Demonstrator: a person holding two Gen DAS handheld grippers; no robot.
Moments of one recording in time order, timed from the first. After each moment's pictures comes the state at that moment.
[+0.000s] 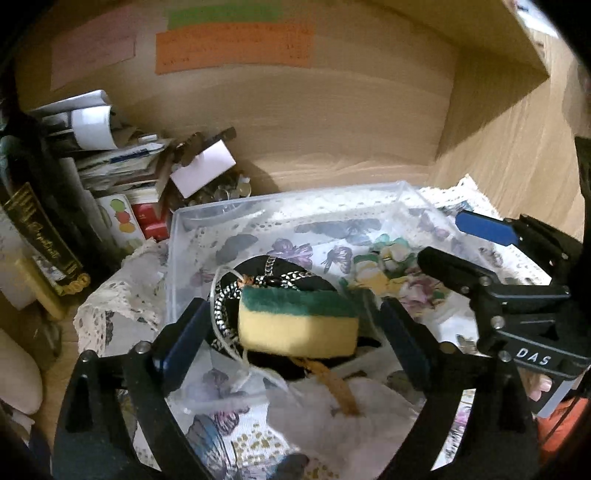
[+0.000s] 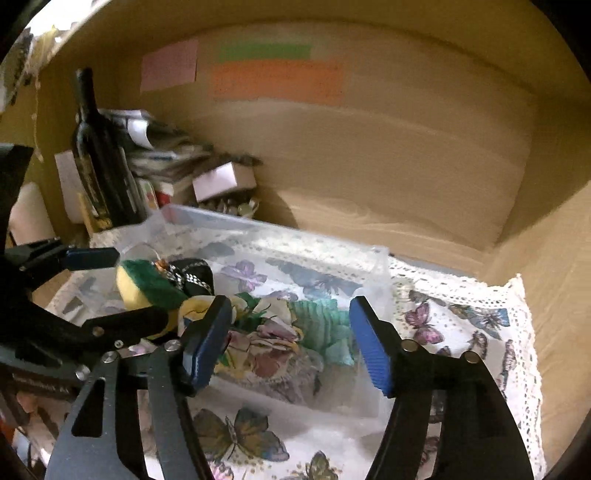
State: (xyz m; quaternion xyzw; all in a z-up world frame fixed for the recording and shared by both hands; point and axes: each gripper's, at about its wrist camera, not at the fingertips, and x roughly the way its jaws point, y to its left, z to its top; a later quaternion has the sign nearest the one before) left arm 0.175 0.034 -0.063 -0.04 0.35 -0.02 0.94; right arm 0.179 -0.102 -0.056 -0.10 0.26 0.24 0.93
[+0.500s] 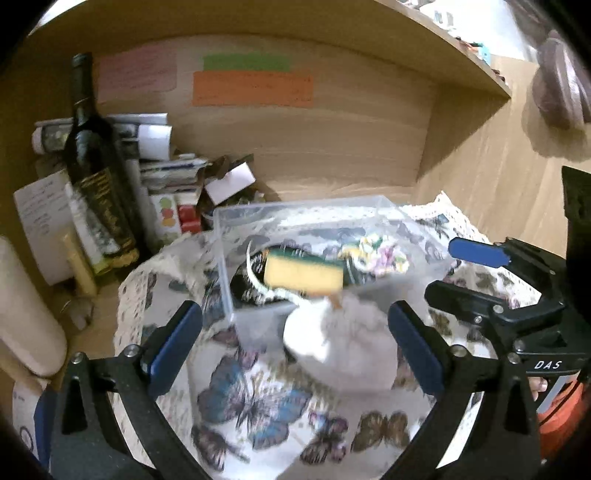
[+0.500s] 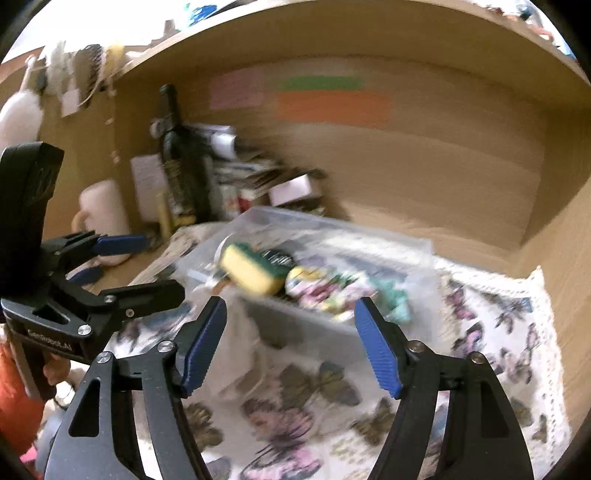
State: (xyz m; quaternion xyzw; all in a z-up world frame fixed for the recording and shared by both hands) left arm 0.085 0.044 -0.050 -0.04 0.29 -0.02 0.96; right arm 0.106 -0.100 -0.058 -0.08 0.24 0.34 0.91
